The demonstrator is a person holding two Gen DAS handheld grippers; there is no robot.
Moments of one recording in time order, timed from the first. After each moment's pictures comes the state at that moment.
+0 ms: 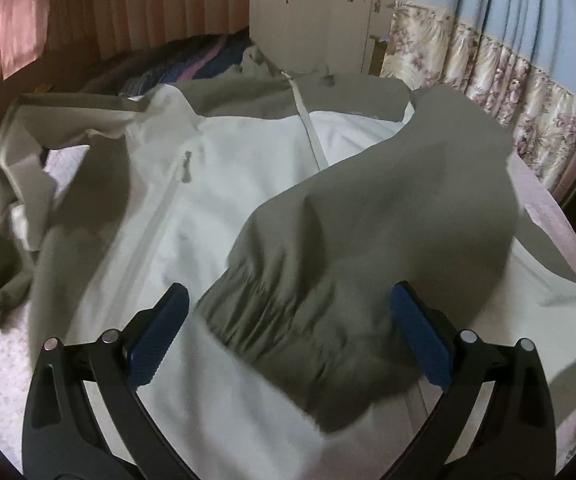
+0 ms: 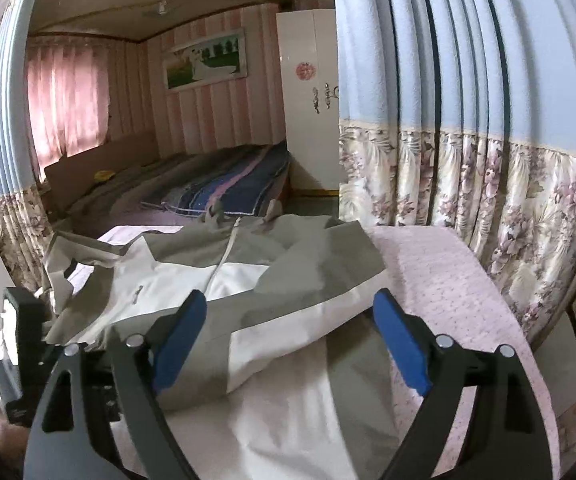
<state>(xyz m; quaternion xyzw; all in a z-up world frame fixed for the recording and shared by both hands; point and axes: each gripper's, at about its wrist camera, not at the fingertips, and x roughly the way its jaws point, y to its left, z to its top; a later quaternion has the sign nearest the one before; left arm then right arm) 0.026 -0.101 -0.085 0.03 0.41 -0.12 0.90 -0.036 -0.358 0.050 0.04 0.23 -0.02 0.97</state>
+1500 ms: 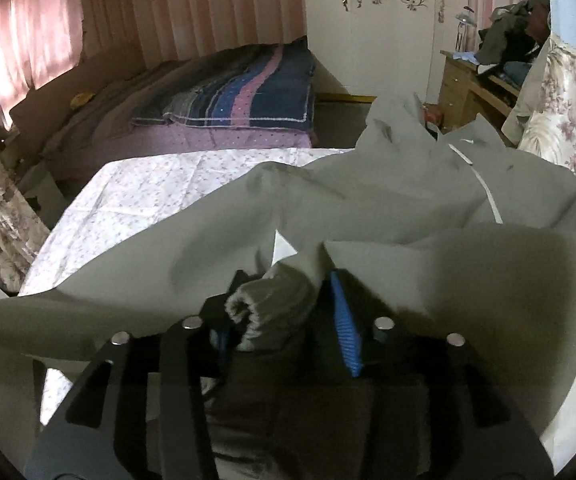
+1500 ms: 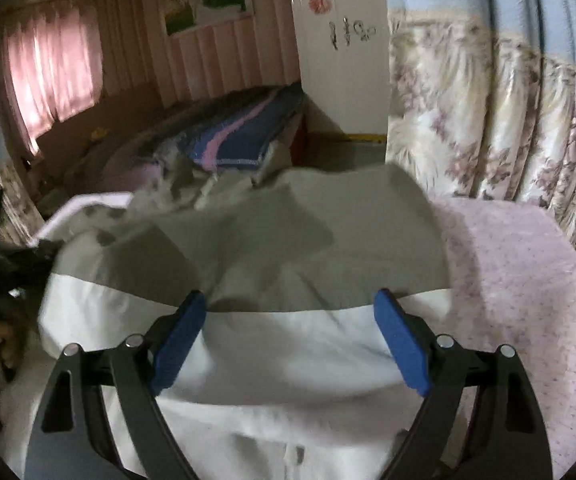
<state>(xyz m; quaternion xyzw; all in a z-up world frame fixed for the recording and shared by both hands) 0.293 -0.017 -0.092 0.05 0.39 -0.02 0.92 0.221 -0.355 -0.060 0.05 0.35 0.00 0.94</state>
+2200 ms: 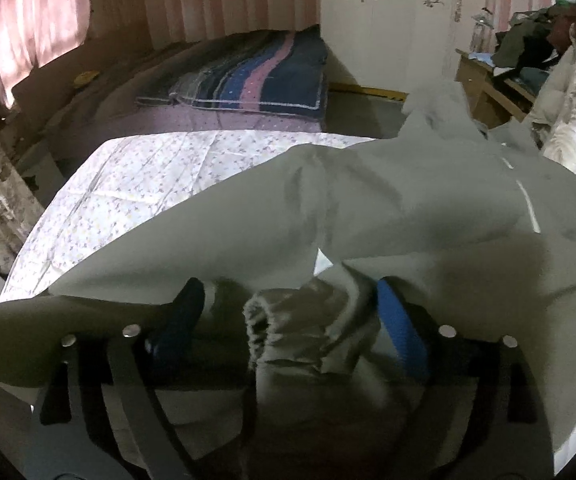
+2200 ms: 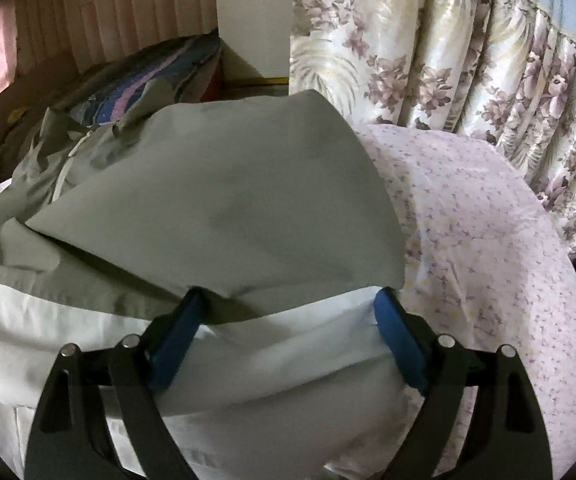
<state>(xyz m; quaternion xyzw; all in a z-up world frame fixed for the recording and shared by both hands) 0.321 0.010 -0.109 0.02 0.42 -0.02 0.91 0.251 -0.405 -0.092 0.05 0.44 -0.14 0.89</state>
